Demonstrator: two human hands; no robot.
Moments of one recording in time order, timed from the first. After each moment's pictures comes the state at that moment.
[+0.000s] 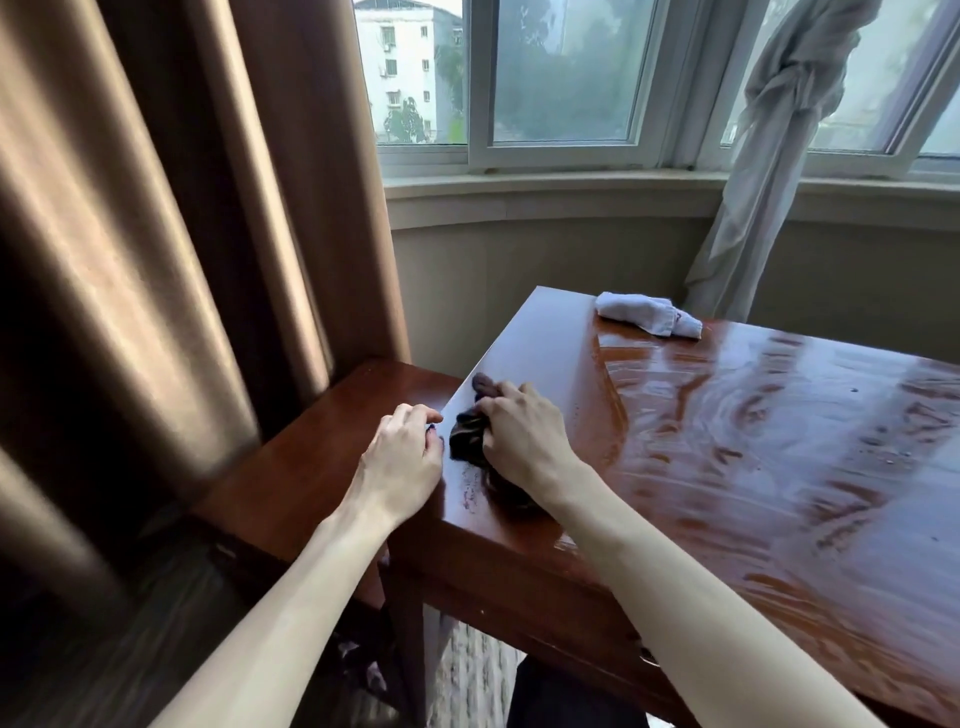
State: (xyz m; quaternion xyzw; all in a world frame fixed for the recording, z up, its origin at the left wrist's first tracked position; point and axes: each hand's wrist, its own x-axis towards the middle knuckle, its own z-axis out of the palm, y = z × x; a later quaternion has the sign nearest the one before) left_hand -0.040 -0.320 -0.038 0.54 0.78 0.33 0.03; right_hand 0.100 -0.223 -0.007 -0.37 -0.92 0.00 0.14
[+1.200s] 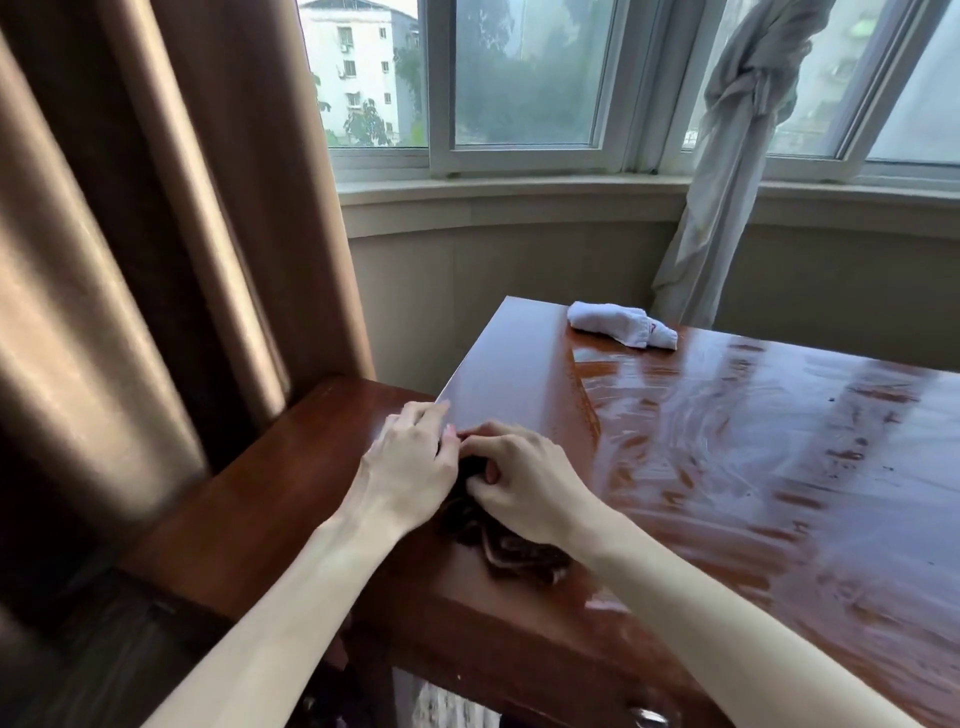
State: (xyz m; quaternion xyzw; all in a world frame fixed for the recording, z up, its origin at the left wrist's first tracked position) left_hand -0.020 -0.269 -0.011 0.57 0.77 0.30 0.07; right_hand 0.134 -0.207 -0.019 -0.29 -0.92 0.14 0.22
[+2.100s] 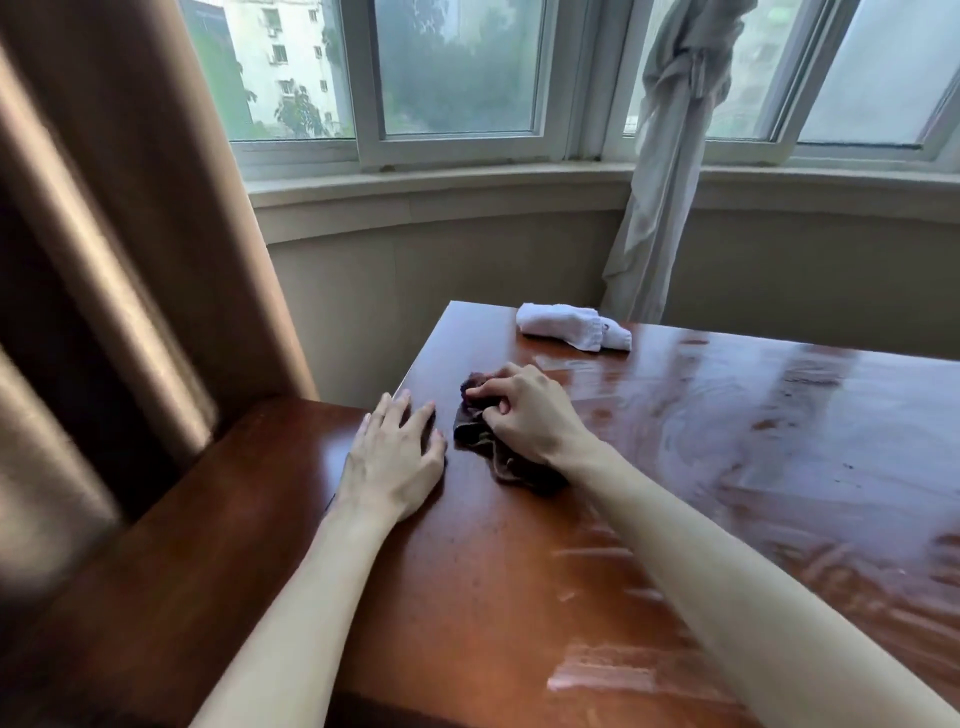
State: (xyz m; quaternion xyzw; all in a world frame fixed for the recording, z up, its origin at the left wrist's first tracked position) left_hand -0.026 -0.159 -0.052 0.61 0.77 0.19 0.05; right_hand 0.147 -0.061 -0.019 -0.42 -0.87 0.11 0.23
